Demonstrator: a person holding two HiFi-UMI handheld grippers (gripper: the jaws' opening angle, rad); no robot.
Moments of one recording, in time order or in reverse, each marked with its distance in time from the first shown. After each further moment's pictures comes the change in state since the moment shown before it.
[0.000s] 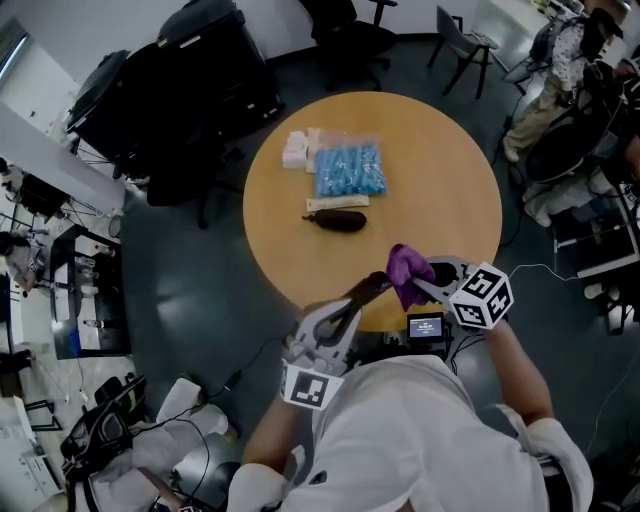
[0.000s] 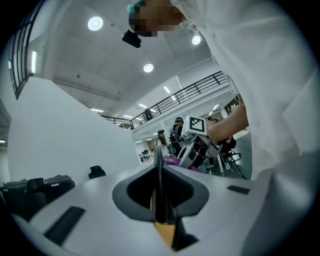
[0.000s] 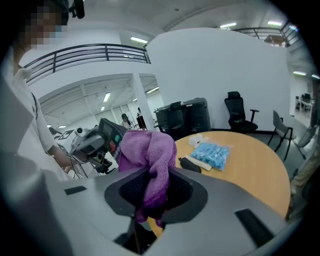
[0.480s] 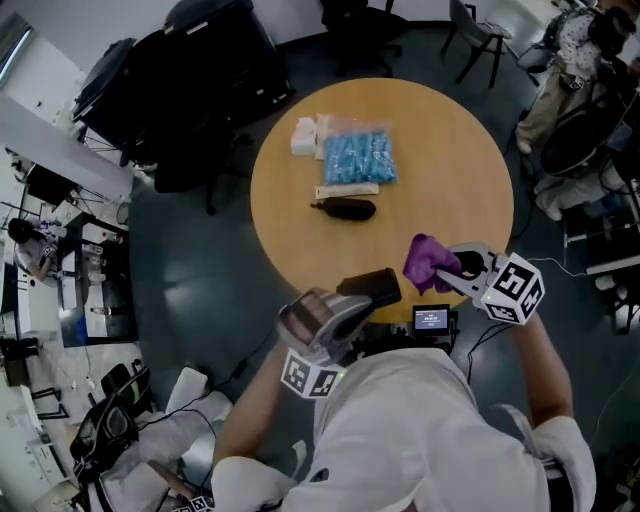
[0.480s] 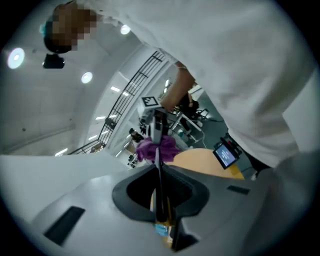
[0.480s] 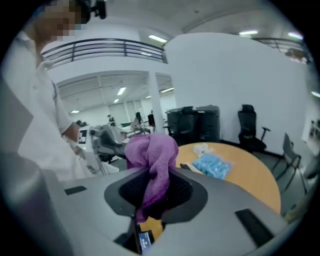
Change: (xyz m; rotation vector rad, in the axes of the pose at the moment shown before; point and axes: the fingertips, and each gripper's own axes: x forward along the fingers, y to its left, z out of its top) left arm 0.004 -0.041 -0.032 0.665 0.097 -0.229; right arm -0.032 -0.001 0.012 -0.199 -0.003 0.069
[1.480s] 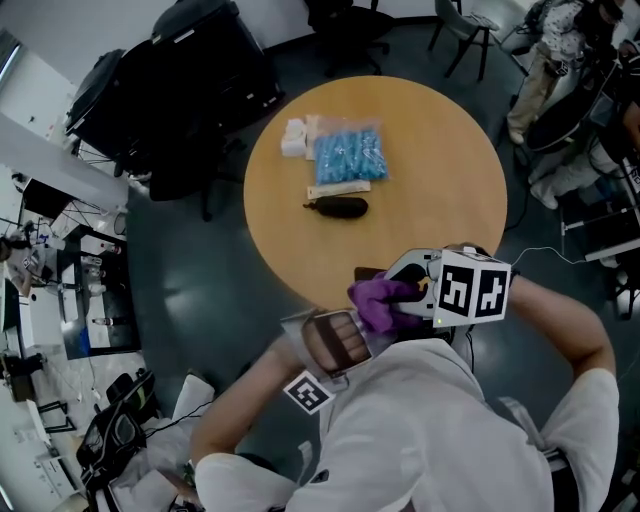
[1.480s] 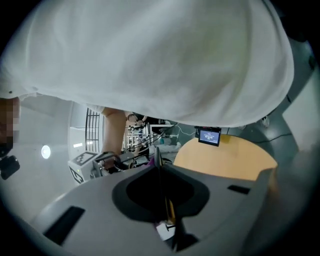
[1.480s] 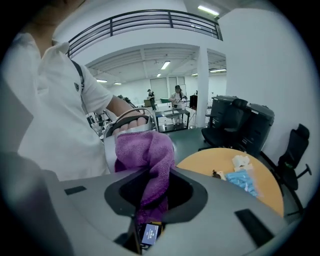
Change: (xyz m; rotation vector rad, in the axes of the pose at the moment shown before) left arm -0.011 -0.022 0.083 0.748 -0.214 -0.097; right arm 0.029 0.113 0.060 -0.357 0.284 0.400
